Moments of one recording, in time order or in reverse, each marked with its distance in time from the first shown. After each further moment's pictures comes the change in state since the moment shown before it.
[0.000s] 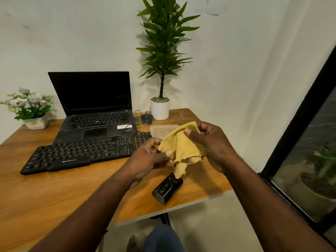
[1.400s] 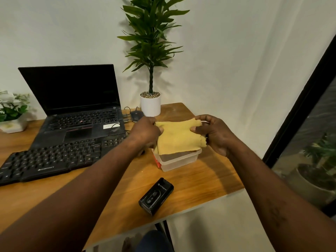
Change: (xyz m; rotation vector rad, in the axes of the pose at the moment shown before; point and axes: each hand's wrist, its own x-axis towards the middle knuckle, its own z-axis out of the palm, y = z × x) left_hand 0.109 0.033 0.018 0.621 0.281 -0.024; right_hand 0.085 0.051 -0.071 0.127 0.004 0.179
